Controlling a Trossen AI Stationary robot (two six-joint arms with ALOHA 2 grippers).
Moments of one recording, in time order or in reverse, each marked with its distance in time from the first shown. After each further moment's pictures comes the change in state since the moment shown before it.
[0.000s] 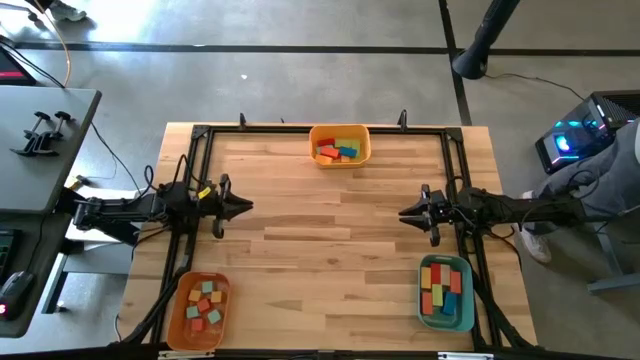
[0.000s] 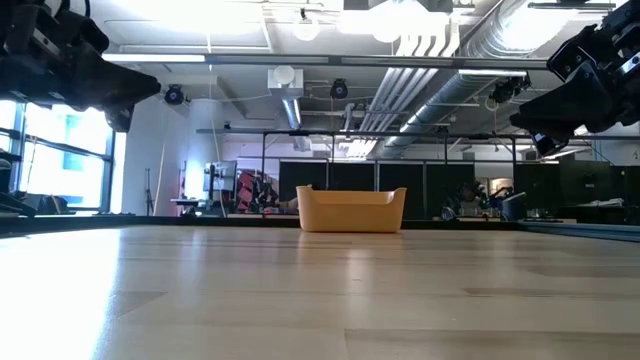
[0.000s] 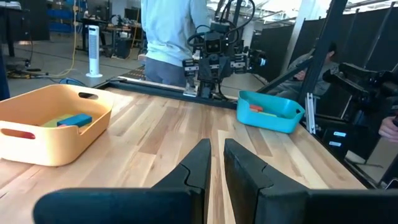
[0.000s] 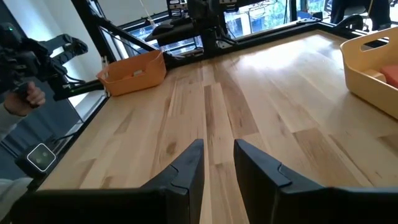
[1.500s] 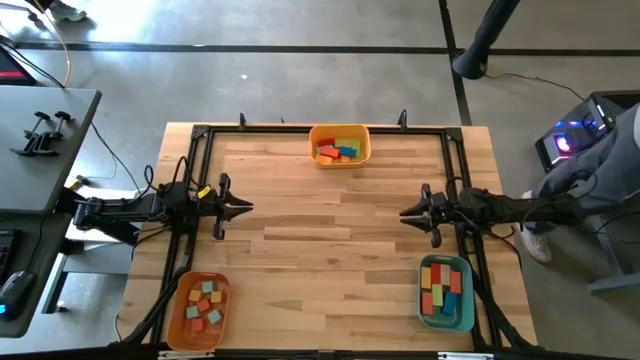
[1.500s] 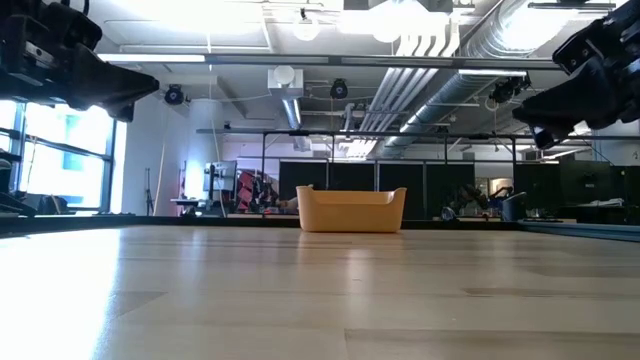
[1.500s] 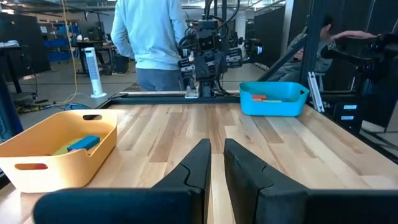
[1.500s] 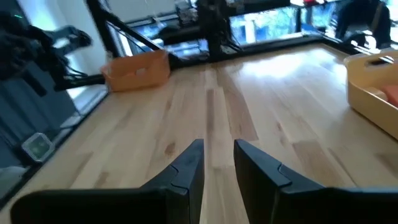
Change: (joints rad) left arm 0.000 0.000 0.000 0.002 0.025 0.192; right arm 0.014 -0.017 0.000 0.001 0.002 -0.080
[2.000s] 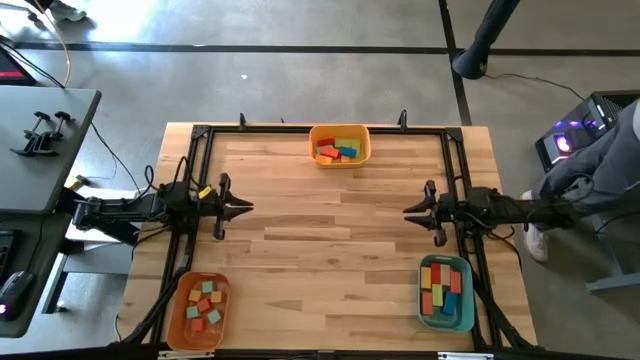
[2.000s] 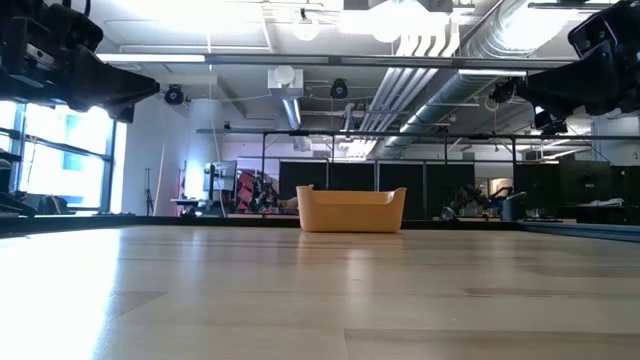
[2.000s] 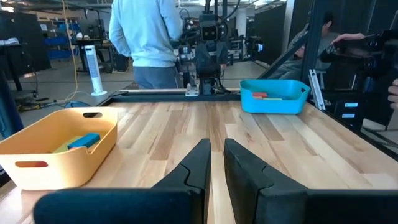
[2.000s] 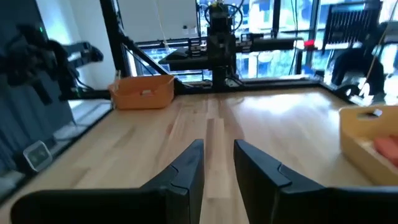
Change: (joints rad) left arm 0.000 0.008 0.000 0.001 -0.002 0.001; right arm 0.009 -0.122 0.000 -0.001 -0.001 -0.111
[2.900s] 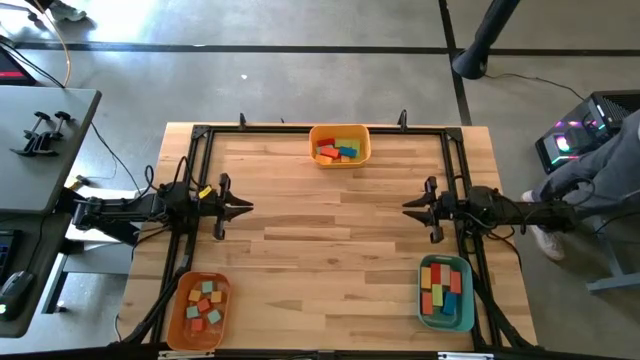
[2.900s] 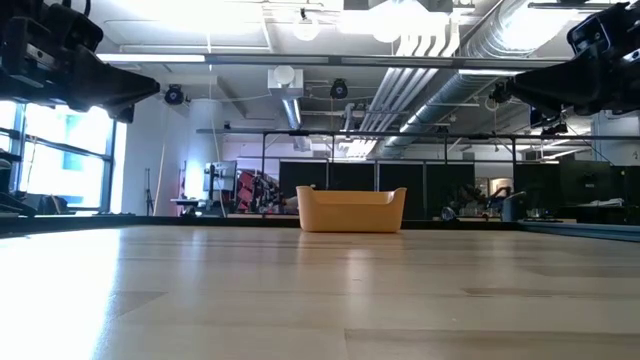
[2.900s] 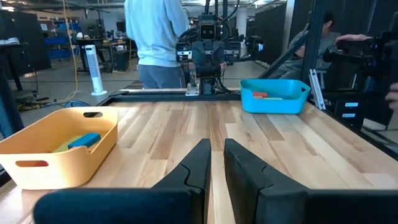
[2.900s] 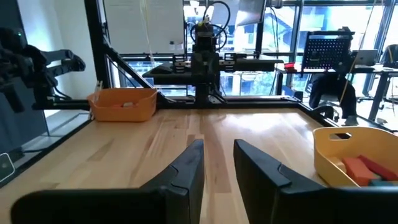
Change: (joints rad) left arm 0.000 0.003 0.000 -0.001 -0.001 0.000; right arm -0.047 0.000 -0.040 0.113 0.018 -0.079
